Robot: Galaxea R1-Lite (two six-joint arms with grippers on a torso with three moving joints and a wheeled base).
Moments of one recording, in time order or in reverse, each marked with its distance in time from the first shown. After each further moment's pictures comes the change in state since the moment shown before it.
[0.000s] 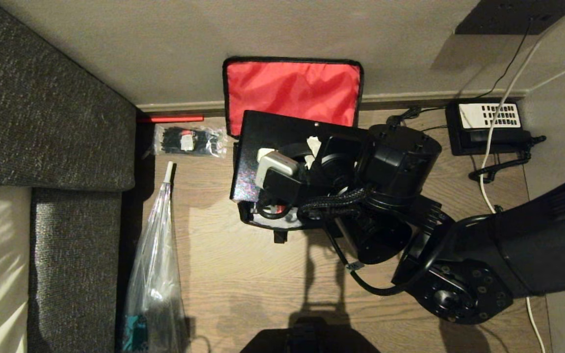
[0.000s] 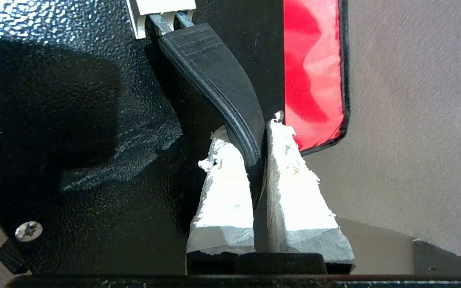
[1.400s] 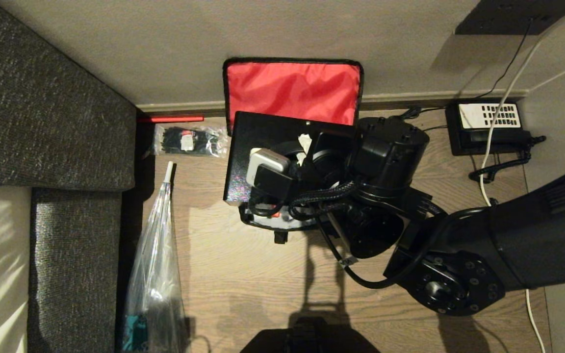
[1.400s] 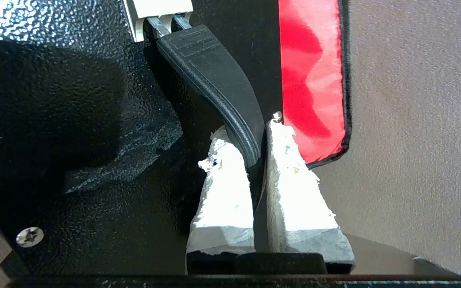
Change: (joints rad) left arm 0.000 0.000 0.000 0.000 0.000 0.000; right arm 0.010 0.012 -0.065 0.066 0.021 0.002
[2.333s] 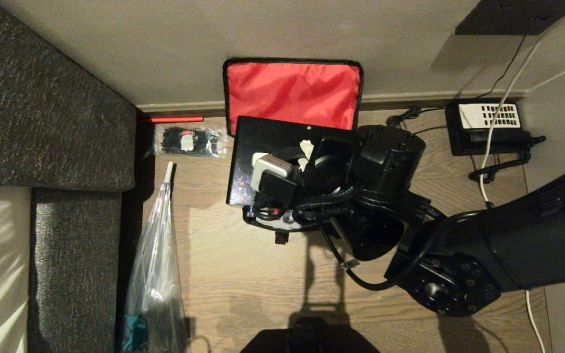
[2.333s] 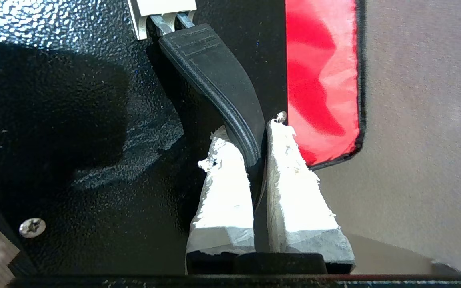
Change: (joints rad) left arm 0.000 0.000 0.000 0.000 0.000 0.000; right arm -0.023 0.009 0.030 -0.008 0.028 0.024
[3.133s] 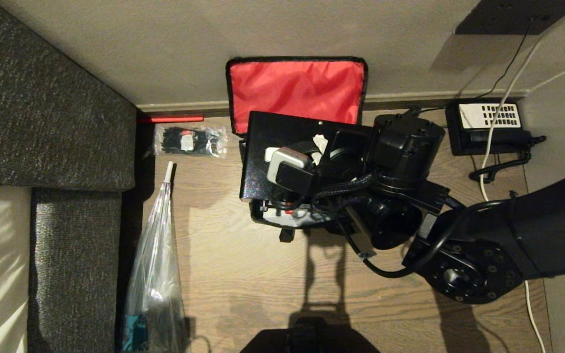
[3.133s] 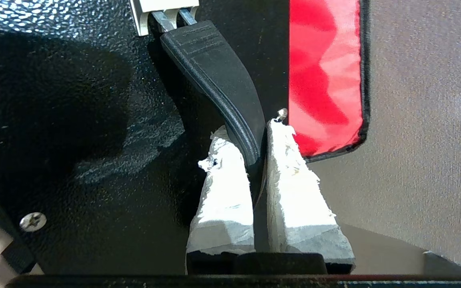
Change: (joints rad) left arm 0.000 0.000 0.000 0.000 0.000 0.000; right arm -0.043 -0.052 0.022 0.051 0.019 -0.006
